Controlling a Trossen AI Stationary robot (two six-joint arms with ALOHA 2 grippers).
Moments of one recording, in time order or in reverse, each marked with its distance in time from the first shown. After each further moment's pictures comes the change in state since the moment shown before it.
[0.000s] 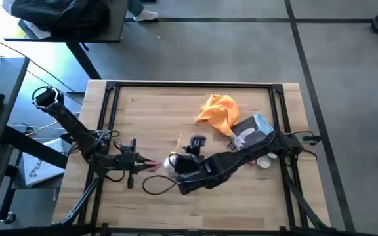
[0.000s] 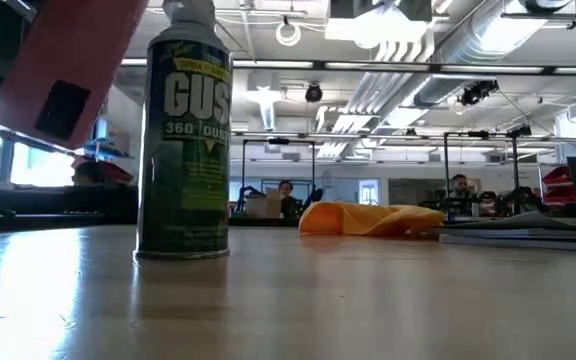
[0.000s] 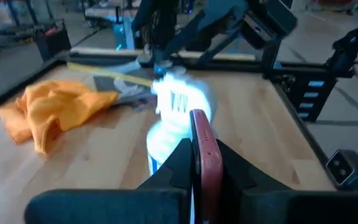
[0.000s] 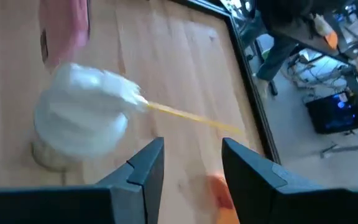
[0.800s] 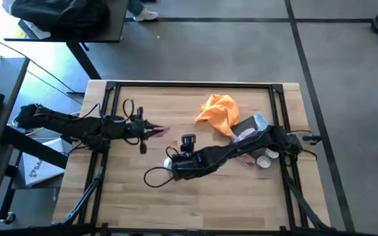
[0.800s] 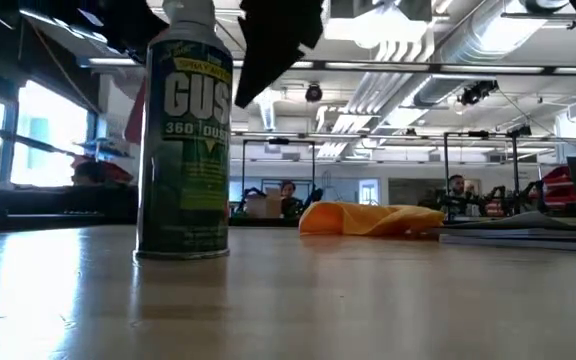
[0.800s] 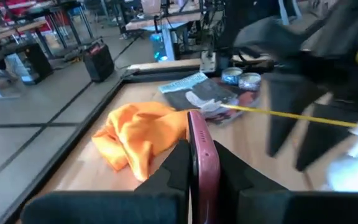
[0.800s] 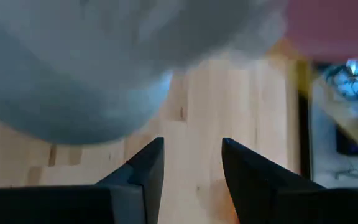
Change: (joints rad) left arm 0.713 -0.128 0.000 -0.042 0.532 0.368; right arm -0.093 -0.006 -0.318 0.398 -0.203 -0.373
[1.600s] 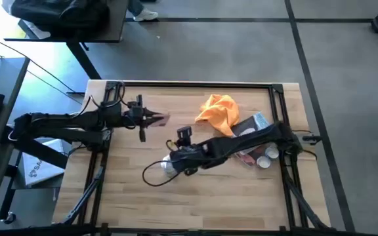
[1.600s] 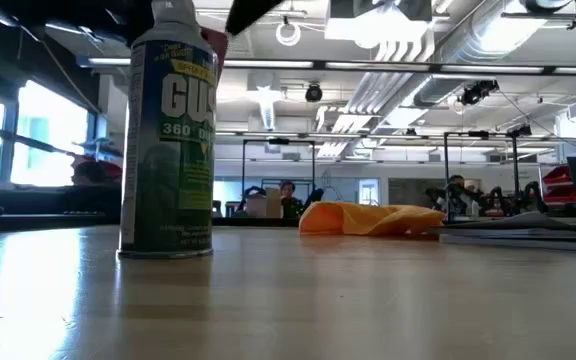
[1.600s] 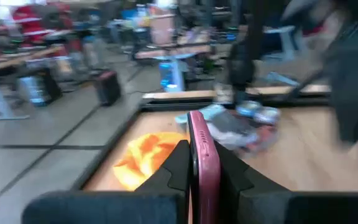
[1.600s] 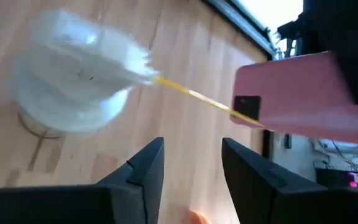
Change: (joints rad) left arm 0.215 -0.053 0.000 0.082 0.152 0.030; right arm -0.044 -0.135 0.087 -0.024 -0.065 -0.215
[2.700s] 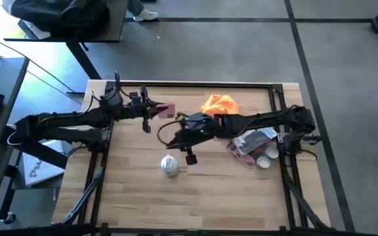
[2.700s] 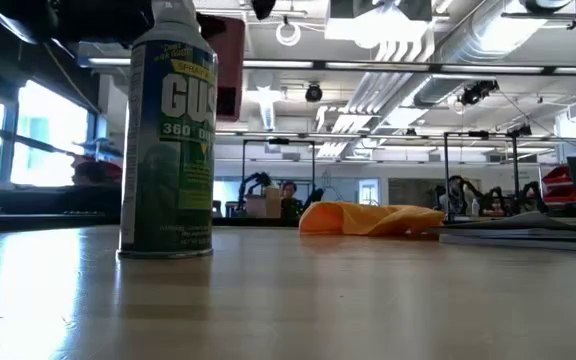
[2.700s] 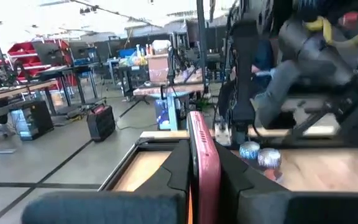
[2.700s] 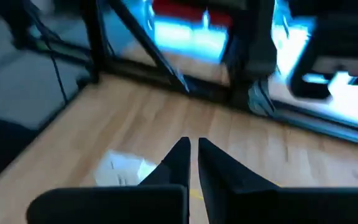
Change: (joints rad) left arm 0.157 0.154 -0.008 0.331 0.261 -0.066; right arm -0.193 -0.208 -0.560 0.869 -0.787 0.096
